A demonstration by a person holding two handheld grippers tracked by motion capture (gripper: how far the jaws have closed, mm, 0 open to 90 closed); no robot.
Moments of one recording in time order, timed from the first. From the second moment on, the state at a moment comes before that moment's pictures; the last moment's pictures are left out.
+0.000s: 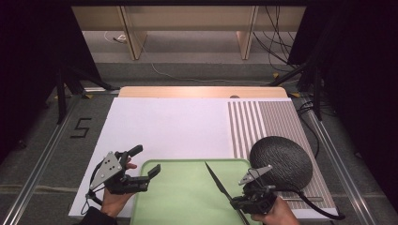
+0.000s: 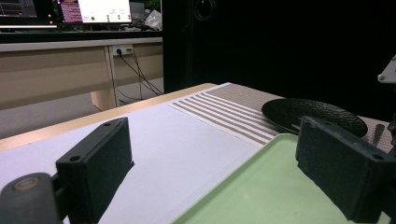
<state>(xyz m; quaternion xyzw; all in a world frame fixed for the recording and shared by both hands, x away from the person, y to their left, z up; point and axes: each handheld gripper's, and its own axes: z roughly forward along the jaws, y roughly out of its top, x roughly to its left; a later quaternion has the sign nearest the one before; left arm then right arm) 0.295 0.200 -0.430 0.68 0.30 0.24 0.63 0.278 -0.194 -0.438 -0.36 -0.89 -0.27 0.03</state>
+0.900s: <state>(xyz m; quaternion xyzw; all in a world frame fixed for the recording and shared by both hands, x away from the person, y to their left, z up) 0.296 0.200 -0.430 0.68 0.30 0.24 0.63 0.277 -0.182 -0.456 -0.35 -0.92 -0.19 0.04</state>
